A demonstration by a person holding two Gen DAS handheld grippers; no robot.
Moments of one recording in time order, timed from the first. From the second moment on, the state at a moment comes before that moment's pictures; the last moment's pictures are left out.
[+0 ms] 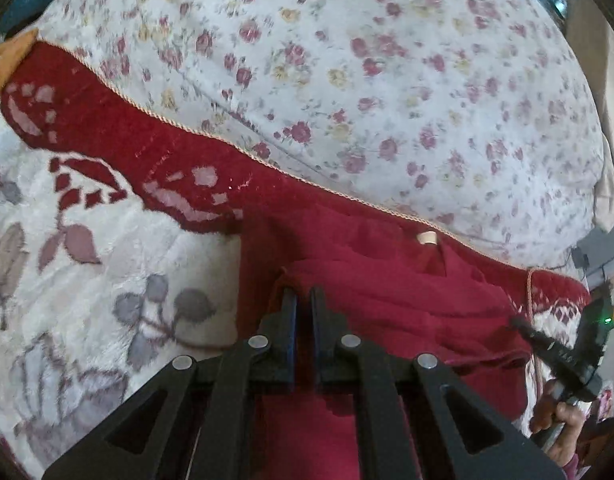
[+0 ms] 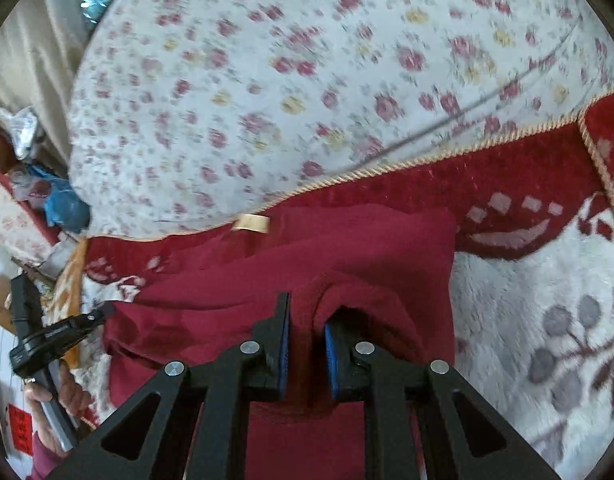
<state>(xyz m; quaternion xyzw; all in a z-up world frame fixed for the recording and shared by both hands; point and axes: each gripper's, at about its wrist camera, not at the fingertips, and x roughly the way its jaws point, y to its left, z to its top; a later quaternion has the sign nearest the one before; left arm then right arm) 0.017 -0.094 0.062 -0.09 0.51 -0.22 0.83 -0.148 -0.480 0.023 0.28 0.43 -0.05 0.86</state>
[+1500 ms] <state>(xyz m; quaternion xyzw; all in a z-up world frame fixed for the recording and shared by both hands) 0.012 -0.119 0.035 -0.01 0.53 -0.19 0.83 -0.102 -0.503 0.032 0.17 0.42 -0.13 0.88</state>
